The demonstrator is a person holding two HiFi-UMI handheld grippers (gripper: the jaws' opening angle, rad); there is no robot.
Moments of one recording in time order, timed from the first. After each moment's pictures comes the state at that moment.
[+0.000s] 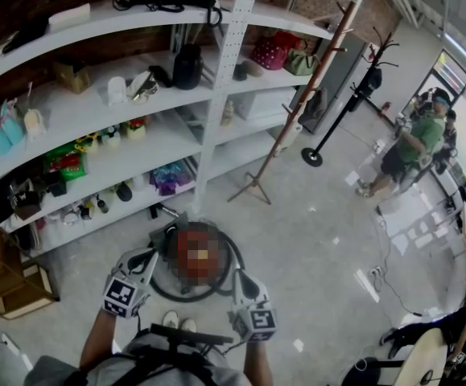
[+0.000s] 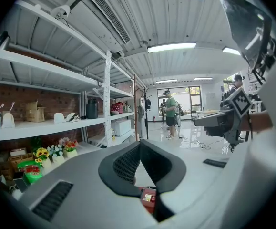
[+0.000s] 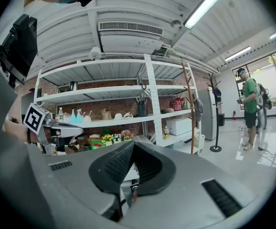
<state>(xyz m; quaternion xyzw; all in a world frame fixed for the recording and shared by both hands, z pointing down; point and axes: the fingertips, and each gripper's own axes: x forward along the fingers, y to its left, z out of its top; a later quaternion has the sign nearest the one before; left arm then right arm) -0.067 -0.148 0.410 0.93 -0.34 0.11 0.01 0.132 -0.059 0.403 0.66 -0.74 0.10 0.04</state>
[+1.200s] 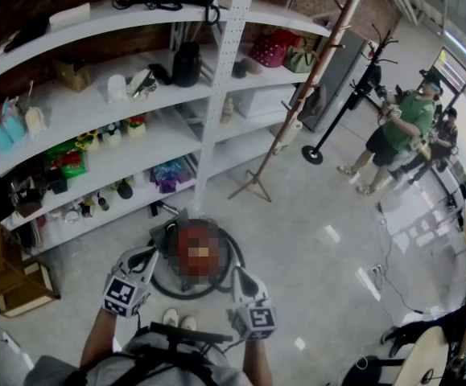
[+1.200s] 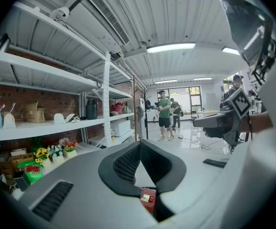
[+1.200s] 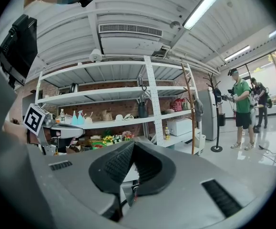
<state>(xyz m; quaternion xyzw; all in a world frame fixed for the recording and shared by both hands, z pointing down) -0.062 -0.133 0.406 0.93 -0.34 0.11 0.00 0.131 -0.048 0.400 0.65 -0.75 0.10 0.03</state>
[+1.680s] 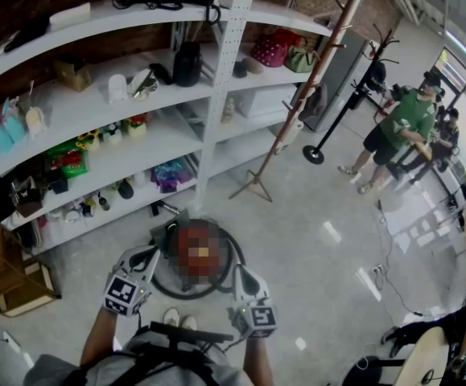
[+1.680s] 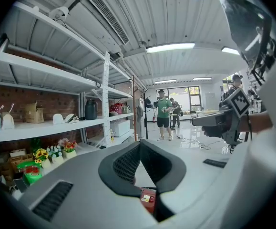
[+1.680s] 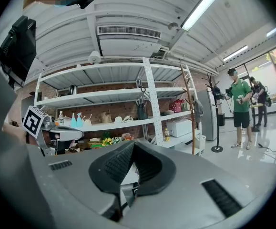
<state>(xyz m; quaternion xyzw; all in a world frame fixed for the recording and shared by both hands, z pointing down) -0.059 -0.136 0.405 0.93 -0.34 0.11 0.00 0.135 -0.053 0.397 0.66 -0.75 0.10 0.02</state>
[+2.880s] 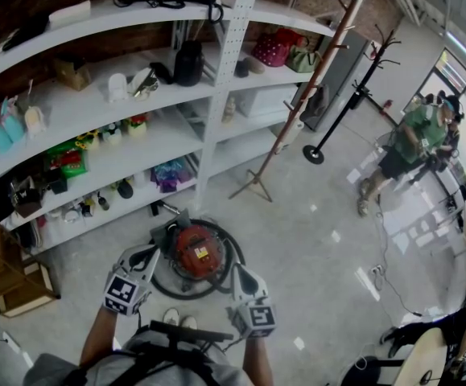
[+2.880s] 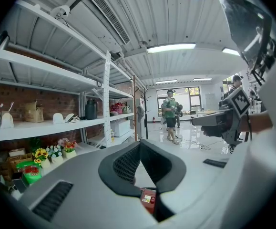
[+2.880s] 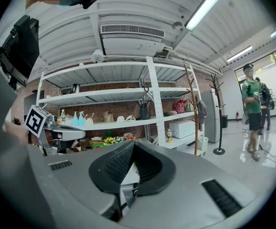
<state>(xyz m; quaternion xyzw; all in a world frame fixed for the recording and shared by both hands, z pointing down) -0.063 -0.150 0.404 0.94 -0.34 0.10 0.00 0.122 -0.067 0.391 0.65 -0.76 0.09 0.02</state>
